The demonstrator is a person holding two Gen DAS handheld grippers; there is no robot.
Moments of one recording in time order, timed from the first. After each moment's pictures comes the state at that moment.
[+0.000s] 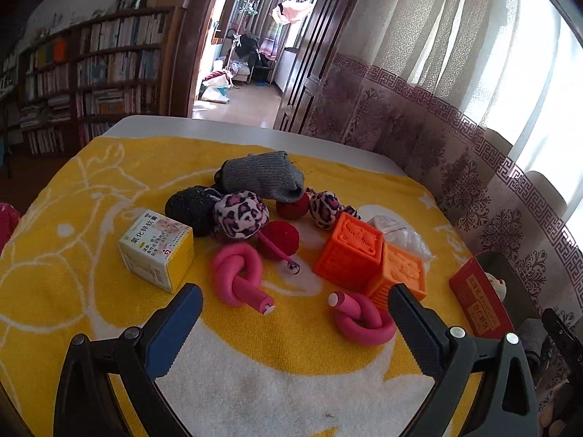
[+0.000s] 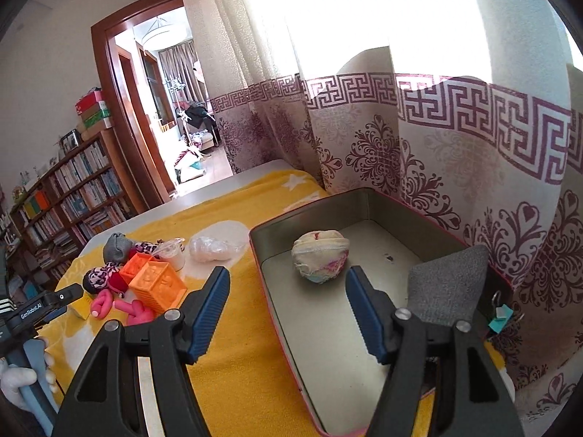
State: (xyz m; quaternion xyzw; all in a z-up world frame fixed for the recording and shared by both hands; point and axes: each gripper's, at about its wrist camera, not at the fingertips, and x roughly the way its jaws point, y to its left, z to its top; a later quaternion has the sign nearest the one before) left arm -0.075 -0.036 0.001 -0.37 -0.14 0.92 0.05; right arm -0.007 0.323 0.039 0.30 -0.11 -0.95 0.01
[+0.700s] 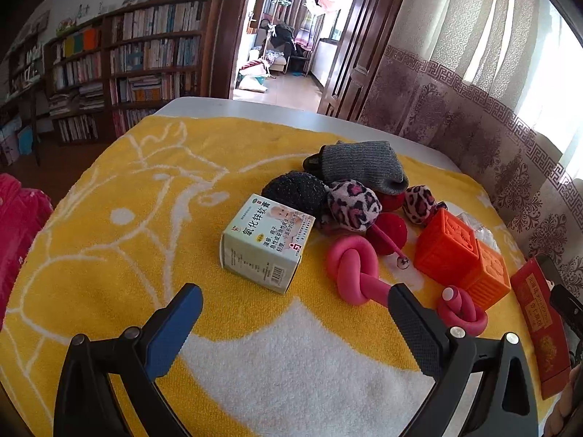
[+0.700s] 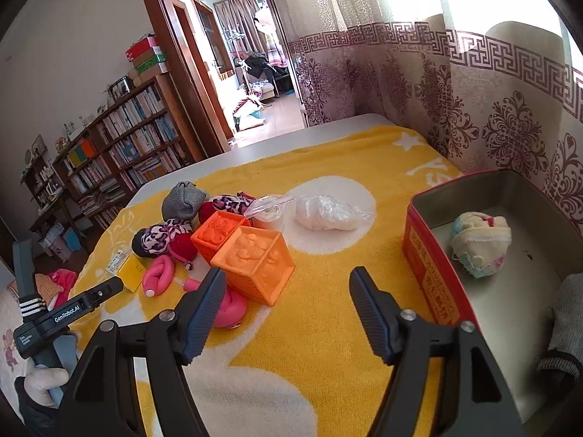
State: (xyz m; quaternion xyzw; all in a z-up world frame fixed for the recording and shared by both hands) left arm -0.082 -0.098 -0.030 -0.40 -0.12 0.91 -0.02; right arm -0.069 0.224 0.019 0.36 -0.09 -0.92 0.12
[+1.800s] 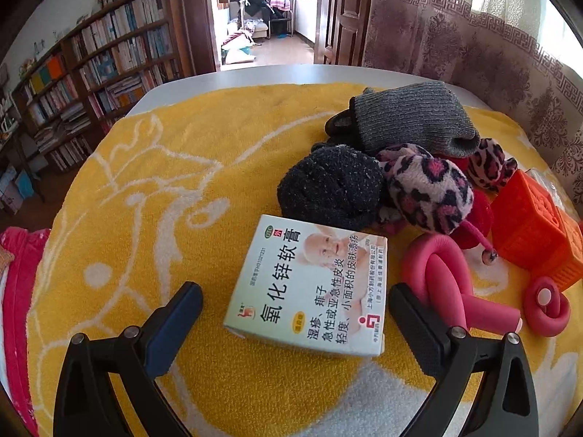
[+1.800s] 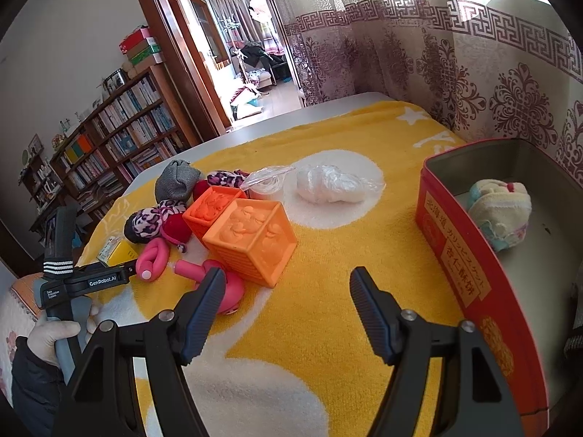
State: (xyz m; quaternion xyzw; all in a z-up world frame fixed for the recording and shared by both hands) left arm -0.155 -0.108 -0.071 -0.48 -0.02 0.88 -0.01; right arm -0.071 0.219 -0.006 0.39 -0.10 -0.91 0.11
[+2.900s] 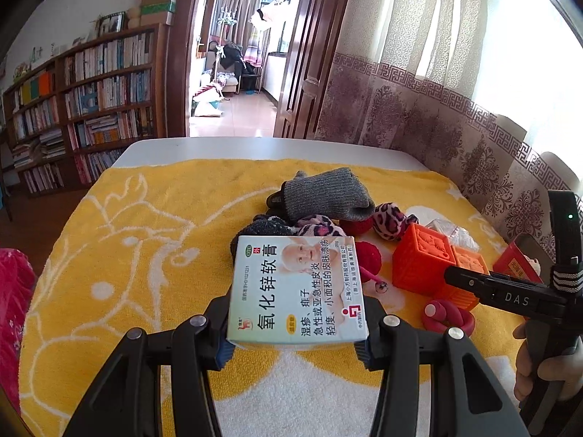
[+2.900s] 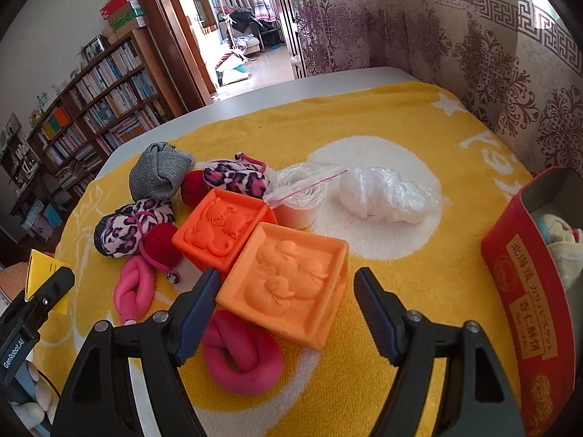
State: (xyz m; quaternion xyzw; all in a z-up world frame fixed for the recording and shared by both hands) left arm -0.097 -0.100 -0.010 -0.36 -0.07 0.93 0.07; right arm -0.148 0.155 -0.026 0.46 -0.06 -0.88 0.08
